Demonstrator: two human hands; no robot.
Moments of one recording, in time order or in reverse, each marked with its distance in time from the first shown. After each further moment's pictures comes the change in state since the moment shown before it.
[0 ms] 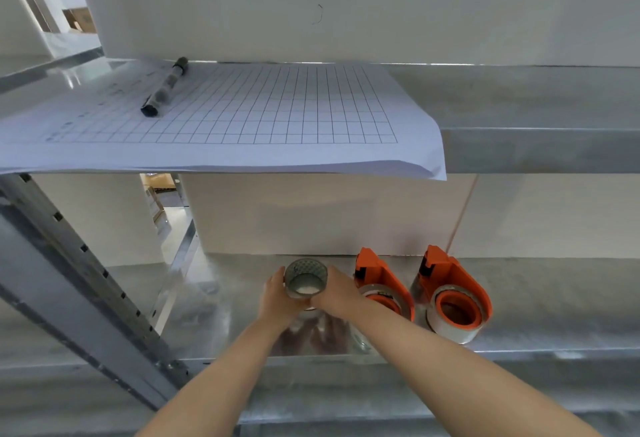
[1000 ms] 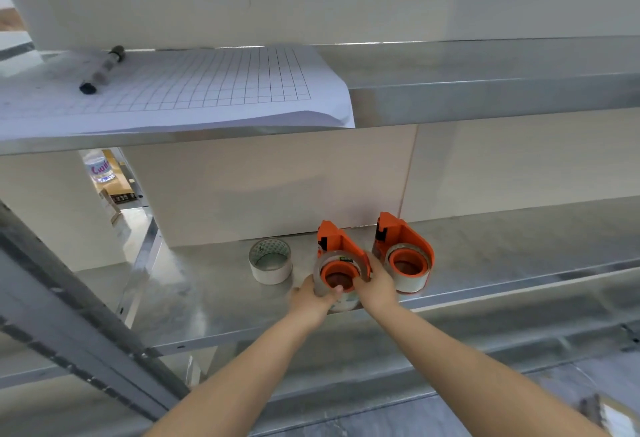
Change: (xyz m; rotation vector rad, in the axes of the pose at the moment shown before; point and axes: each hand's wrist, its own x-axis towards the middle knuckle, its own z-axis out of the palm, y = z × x) left_hand -0.082 0.039 0.065 0.061 -0.356 -0.036; right_hand -0.081 0.097 -0.023 0.369 0.511 0.164
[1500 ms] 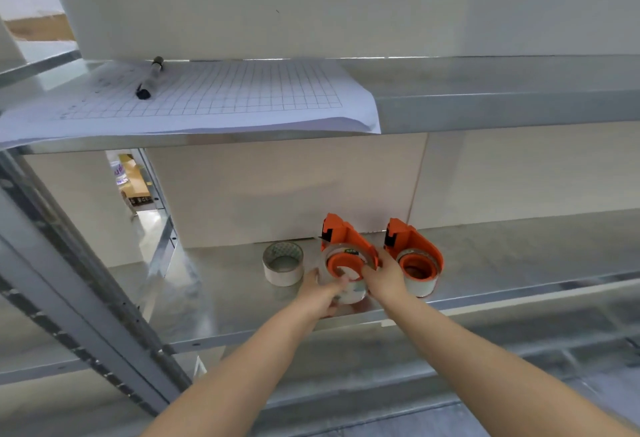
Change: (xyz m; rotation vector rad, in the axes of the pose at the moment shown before) left_hand -0.010 0.013 -0.022 -0.546 -0.120 -0.084; right_hand -0.010 -0.037 -0.009 0.133 0.021 -0.005
